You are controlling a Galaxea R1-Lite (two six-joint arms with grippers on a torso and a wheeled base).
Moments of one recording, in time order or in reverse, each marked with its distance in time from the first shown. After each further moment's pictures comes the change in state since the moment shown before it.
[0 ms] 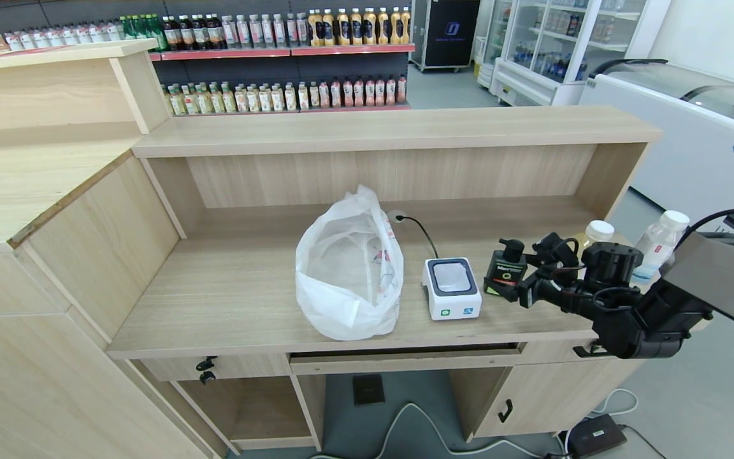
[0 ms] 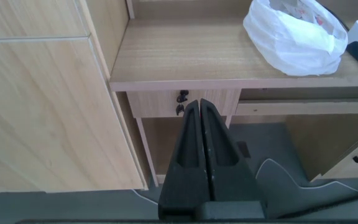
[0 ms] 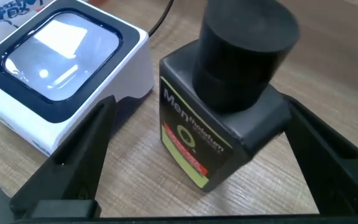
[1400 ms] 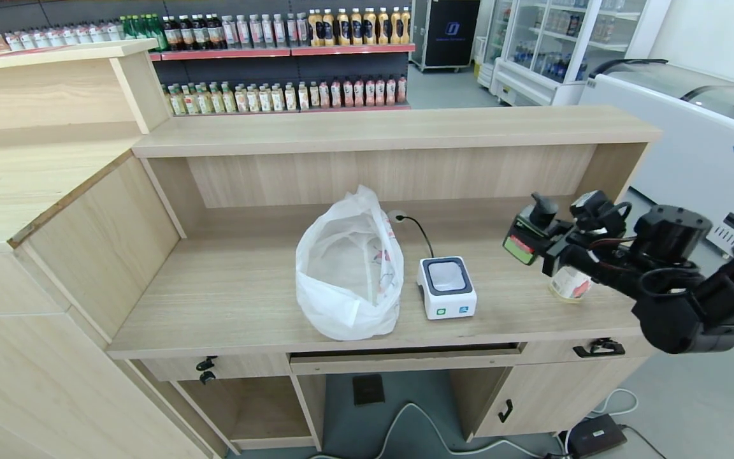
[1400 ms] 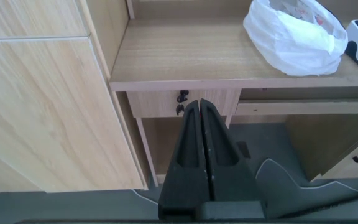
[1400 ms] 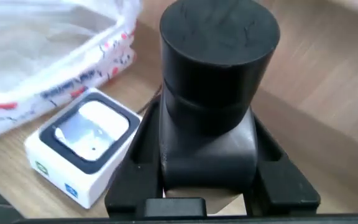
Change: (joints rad) left arm 0.000 0.000 0.000 0.000 0.000 0.000; right arm 0.011 -0.302 0.183 -0.149 0.013 -0.025
